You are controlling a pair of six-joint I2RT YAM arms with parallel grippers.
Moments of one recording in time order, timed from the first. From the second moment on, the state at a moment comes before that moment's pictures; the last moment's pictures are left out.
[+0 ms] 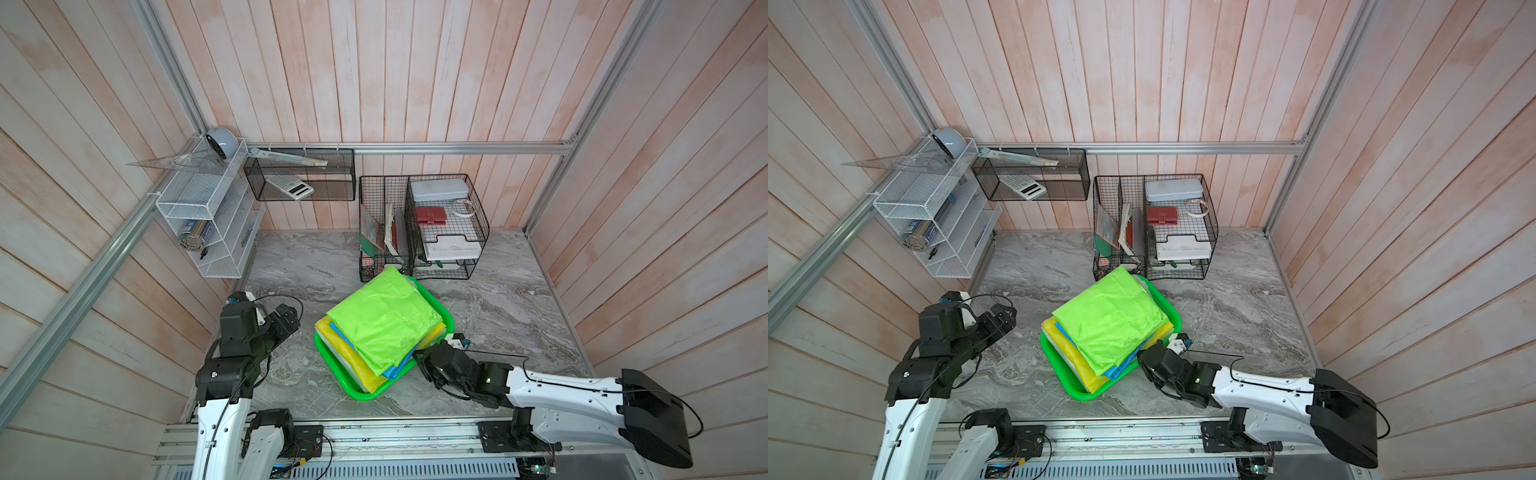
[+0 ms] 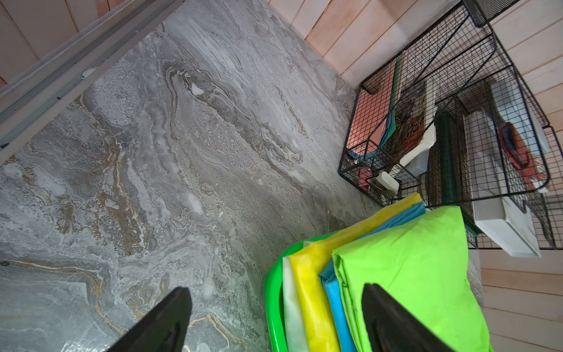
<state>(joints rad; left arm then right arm) 0.08 0.68 0.88 -0.90 0.12 -0.56 1.15 1.14 0.46 -0.02 0.31 1.84</state>
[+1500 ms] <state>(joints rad) 0.08 0.68 0.88 -0.90 0.13 -0.56 1.10 1.01 0.48 -0.16 0.35 2.01</state>
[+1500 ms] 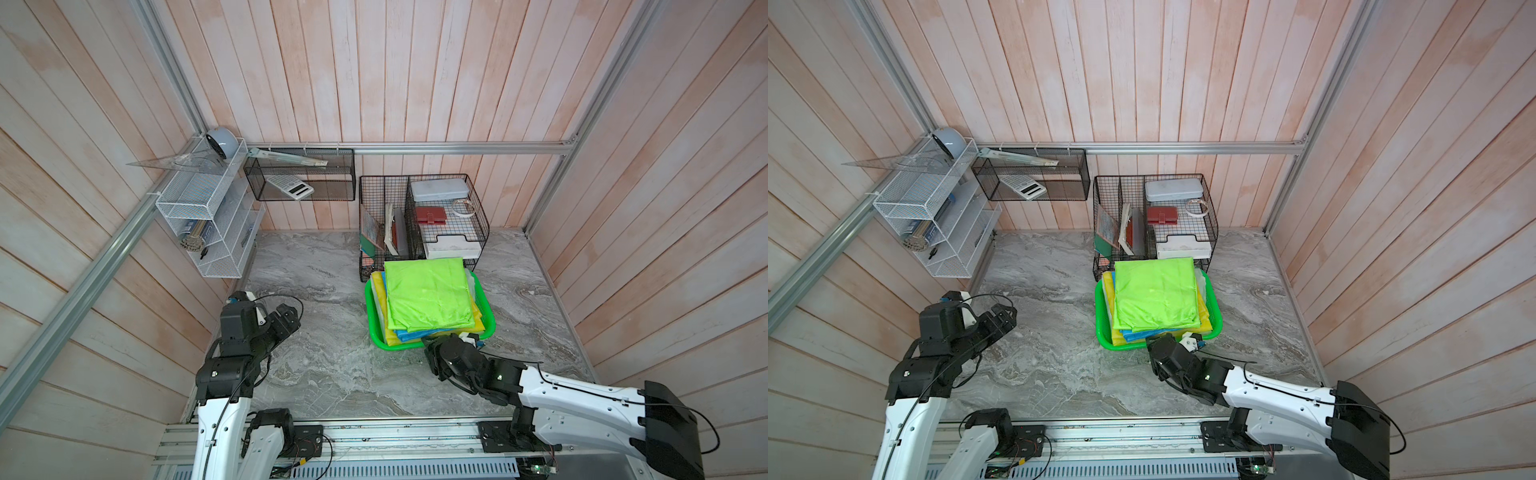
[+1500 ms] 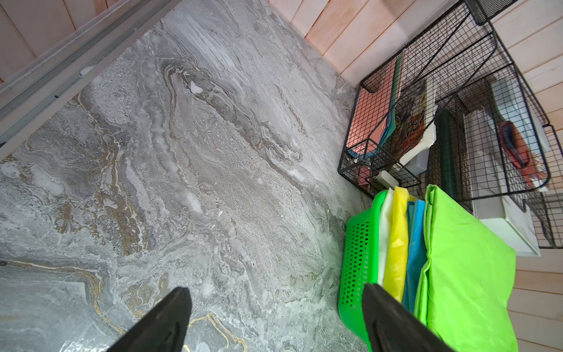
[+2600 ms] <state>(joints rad) 0.07 0.68 0.79 -0.71 0.10 -0.56 0.23 0.75 0.79 -0.28 0.42 0.43</state>
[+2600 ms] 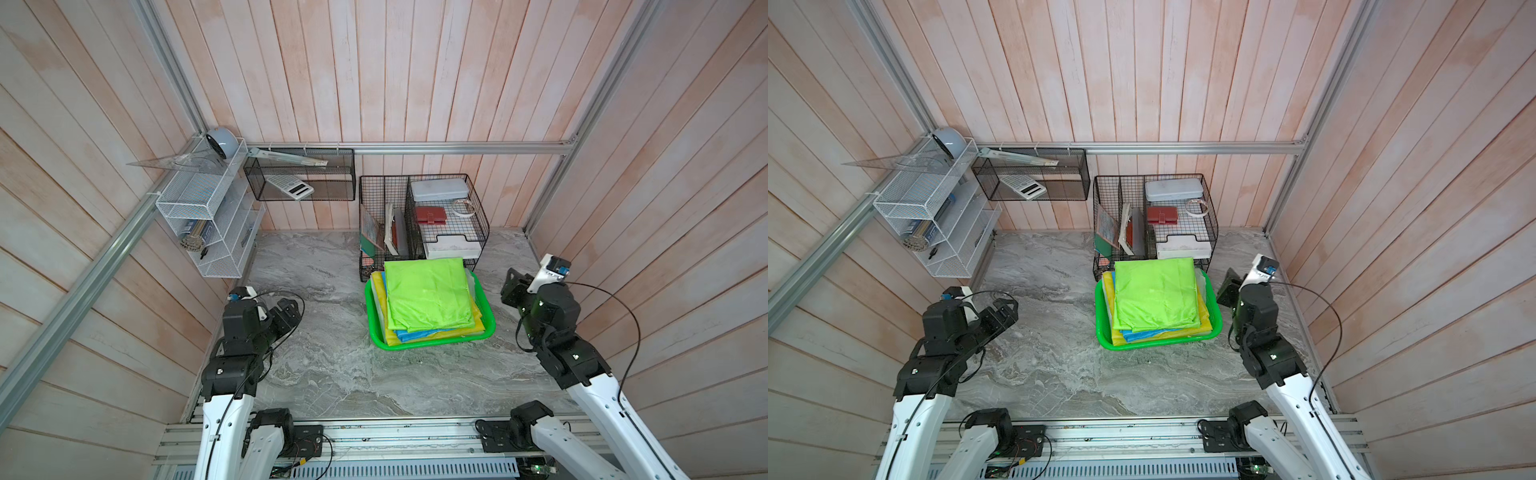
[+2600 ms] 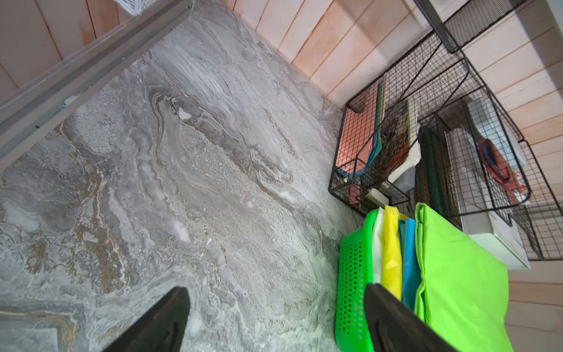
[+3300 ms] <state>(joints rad) 0.06 1.13 0.27 0.37 -0.29 -0.29 -0.11 1.04 0.21 0.38 0.34 0.21</state>
